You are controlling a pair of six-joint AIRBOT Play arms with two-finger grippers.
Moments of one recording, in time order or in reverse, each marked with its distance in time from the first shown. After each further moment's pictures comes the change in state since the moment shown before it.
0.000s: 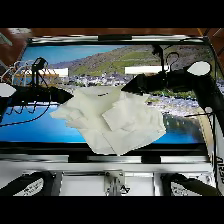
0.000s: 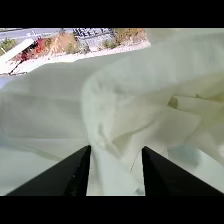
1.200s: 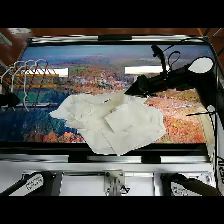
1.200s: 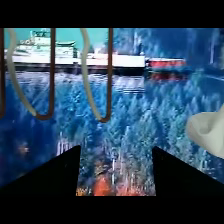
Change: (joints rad) left arm 0.464 0.012 0.082 0.609 -0.048 -0.218; right arm 0.000 0.000 0.035 -0.166 0.048 0.161
